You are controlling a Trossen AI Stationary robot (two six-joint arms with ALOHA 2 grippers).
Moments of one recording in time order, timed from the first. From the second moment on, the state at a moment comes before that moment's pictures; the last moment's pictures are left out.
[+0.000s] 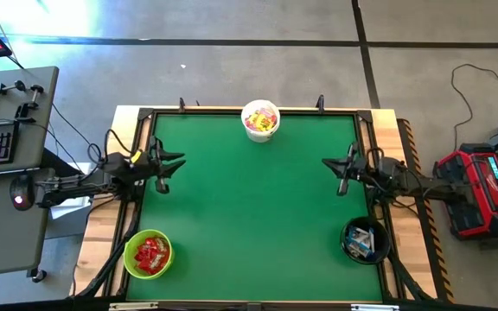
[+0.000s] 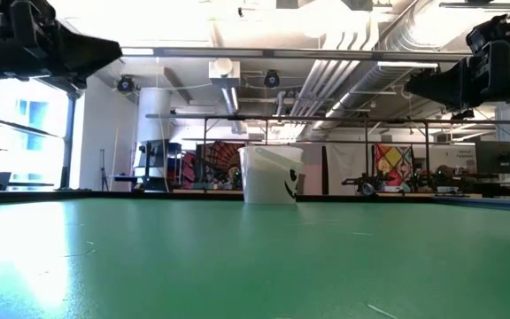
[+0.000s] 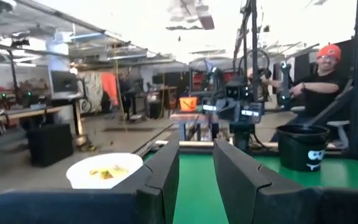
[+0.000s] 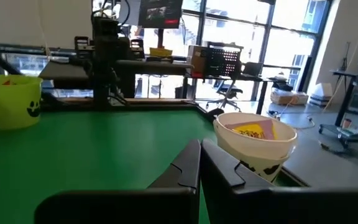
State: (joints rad) left arm 0.16 0.00 0.01 0.22 -0.08 0.09; right arm -0.12 0.00 0.01 0.05 0.20 -0.13
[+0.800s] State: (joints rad) left arm 0.26 0.01 0.01 0.02 -0.09 -0.09; right arm -0.33 0.01 0.01 0.07 0.36 -0.06
